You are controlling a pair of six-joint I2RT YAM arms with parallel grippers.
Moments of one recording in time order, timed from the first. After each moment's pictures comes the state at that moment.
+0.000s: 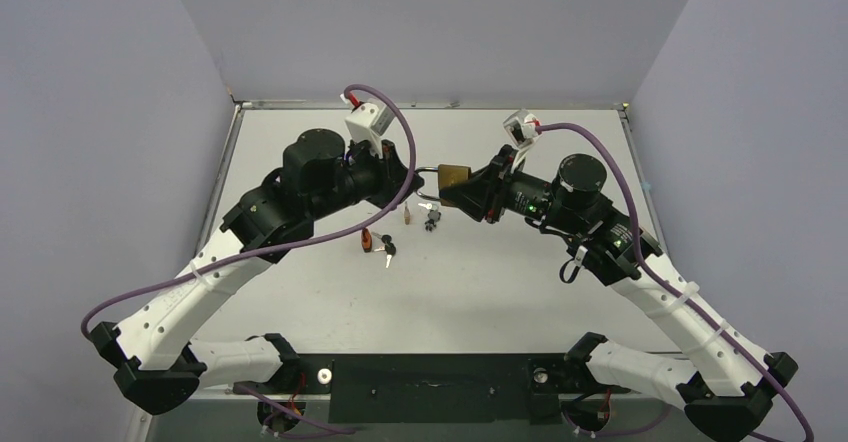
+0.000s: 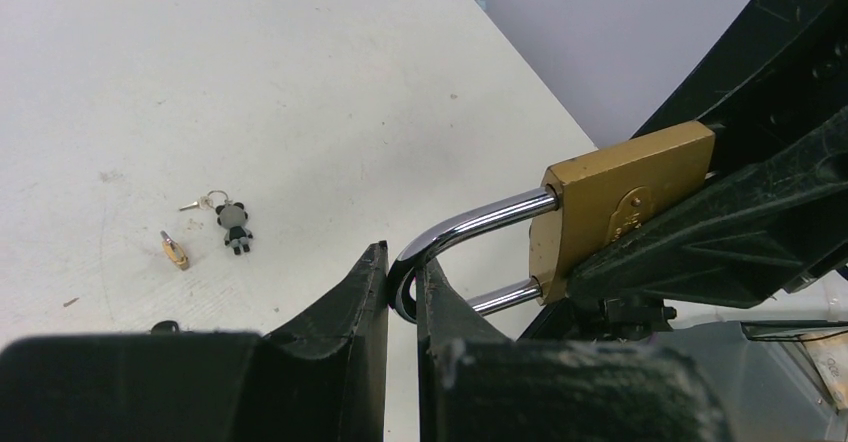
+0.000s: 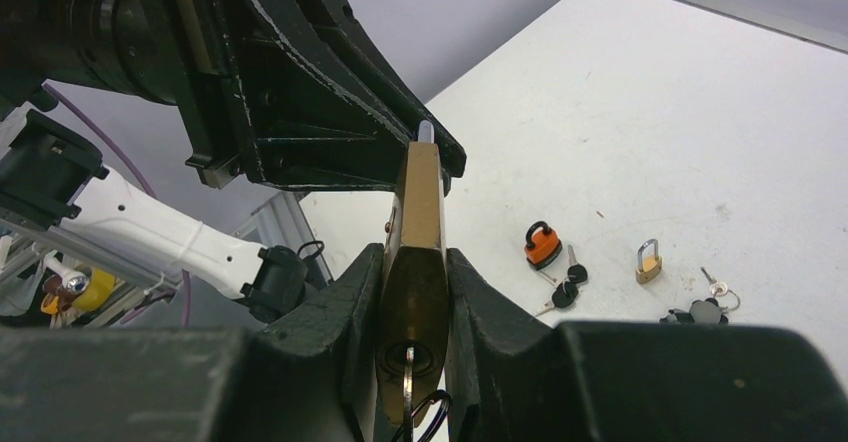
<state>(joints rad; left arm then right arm) -0.83 1.17 1.44 -0.54 0.07 -0.43 0.72 1.02 1.19 -0.25 -0.38 0.40</state>
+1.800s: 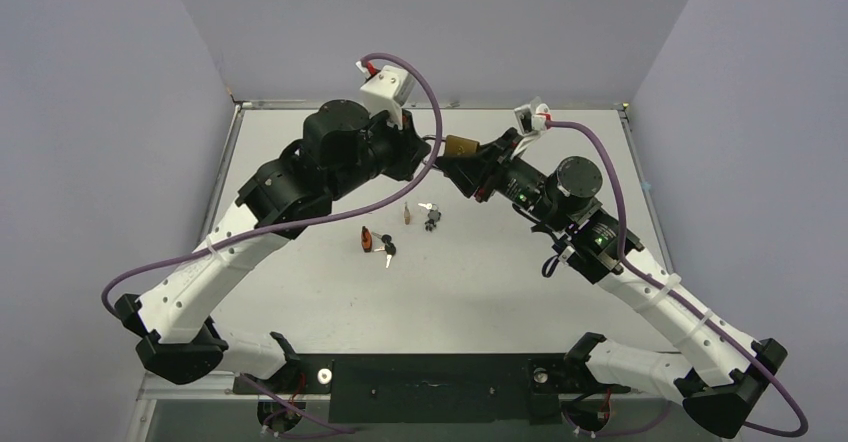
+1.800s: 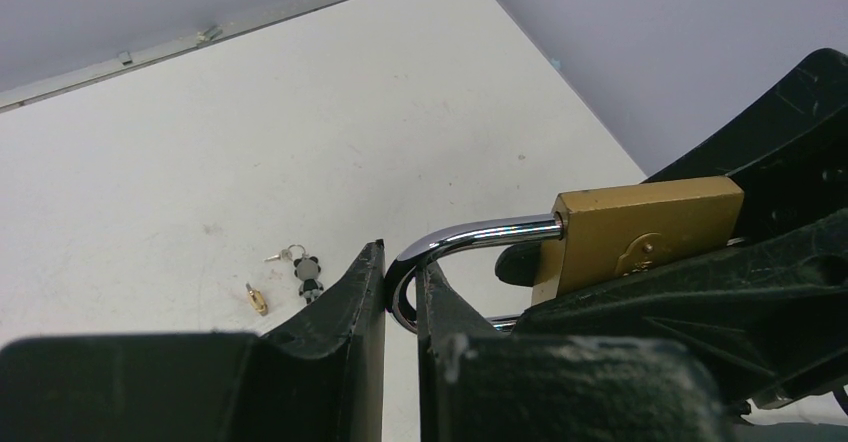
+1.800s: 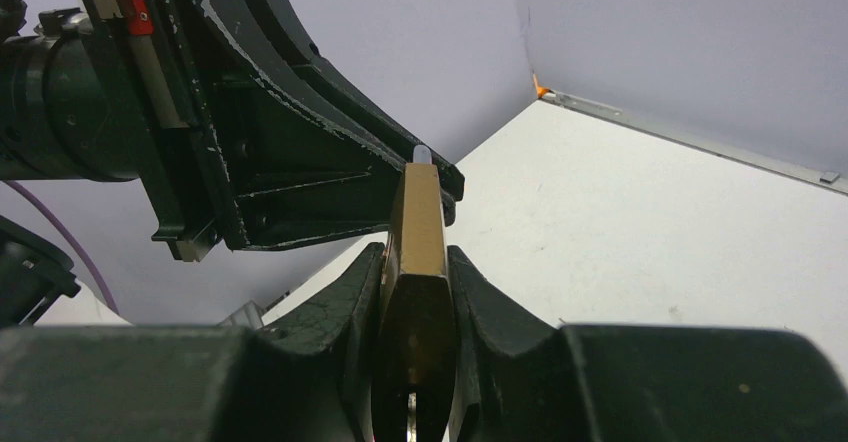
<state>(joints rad) -0.91 1.35 1.74 -0.65 -0.16 -0.33 0.75 1.06 1.12 0.05 -0.20 0.42</state>
